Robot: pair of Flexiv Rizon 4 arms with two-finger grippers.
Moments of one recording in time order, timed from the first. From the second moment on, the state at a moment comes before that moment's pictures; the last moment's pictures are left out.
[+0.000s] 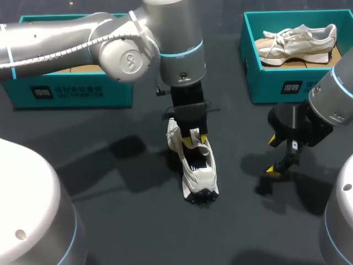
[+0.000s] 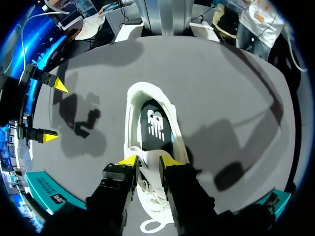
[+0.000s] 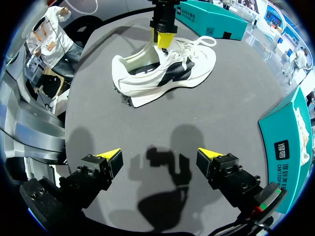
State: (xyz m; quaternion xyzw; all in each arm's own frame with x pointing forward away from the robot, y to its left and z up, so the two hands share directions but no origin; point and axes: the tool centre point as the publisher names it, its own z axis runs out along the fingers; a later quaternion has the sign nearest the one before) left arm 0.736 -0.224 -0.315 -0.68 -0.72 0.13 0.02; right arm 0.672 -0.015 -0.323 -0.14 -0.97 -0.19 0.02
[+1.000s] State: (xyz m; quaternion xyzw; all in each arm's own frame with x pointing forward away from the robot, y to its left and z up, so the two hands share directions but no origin) left arm 0.739 -0.226 -0.336 -0.66 -0.74 0.12 0.01; right arm 0.672 -0.015 -0.323 -0.14 -0.97 -0.19 0.02
